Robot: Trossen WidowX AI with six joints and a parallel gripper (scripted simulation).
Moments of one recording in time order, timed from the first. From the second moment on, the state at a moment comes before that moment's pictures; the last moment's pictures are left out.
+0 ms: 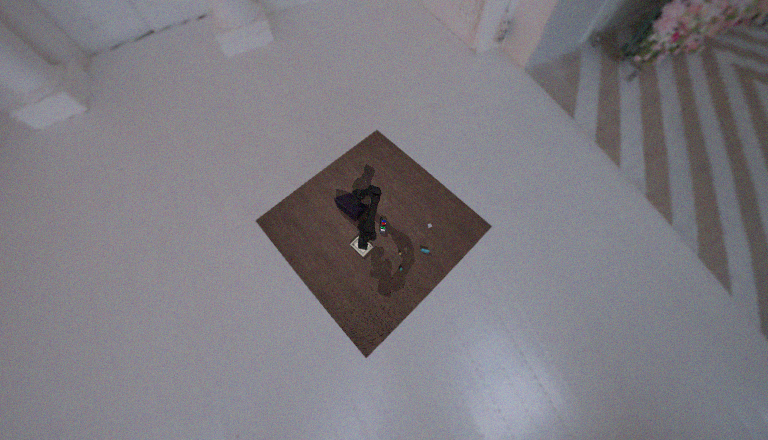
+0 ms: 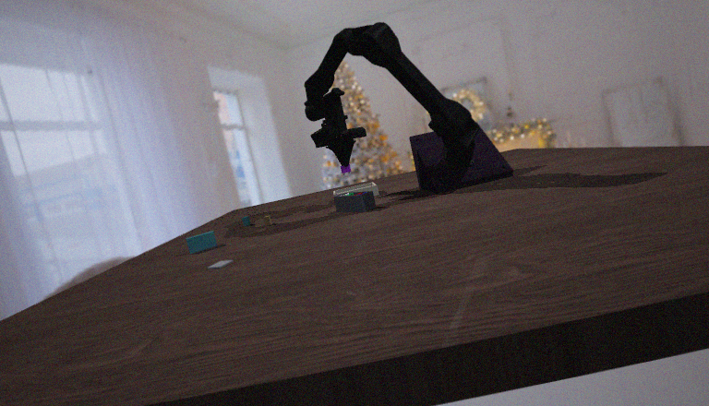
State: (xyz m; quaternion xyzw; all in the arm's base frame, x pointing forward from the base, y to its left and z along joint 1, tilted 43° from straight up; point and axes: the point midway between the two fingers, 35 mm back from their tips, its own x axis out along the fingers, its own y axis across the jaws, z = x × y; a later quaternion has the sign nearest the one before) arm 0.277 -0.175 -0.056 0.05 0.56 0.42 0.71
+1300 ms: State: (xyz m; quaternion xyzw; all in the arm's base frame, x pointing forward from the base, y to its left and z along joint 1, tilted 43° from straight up) arm 0.264 -0.174 -0.113 0.05 0.56 0.43 0.71
